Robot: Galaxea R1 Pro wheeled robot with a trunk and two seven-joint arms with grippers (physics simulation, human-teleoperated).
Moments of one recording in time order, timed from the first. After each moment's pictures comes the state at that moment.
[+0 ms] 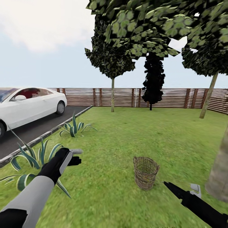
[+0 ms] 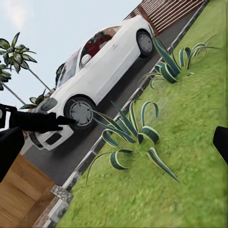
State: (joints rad) left arm -0.81 0.08 -0.11 -0.74 0.25 0.92 0.21; right arm -0.01 -0.04 -0.58 -1.56 -0.29 0.73 1.13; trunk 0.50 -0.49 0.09
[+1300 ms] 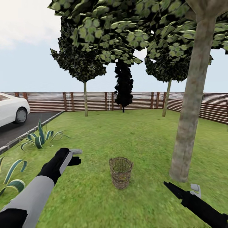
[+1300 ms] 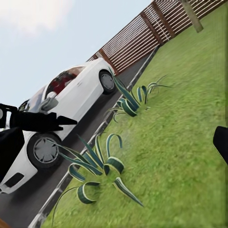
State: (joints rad) left arm -0.81 0.08 -0.11 -0.74 0.25 0.92 0.21; right arm -0.01 -0.04 -0.58 -1.56 -0.29 0.73 1.13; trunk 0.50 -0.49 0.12
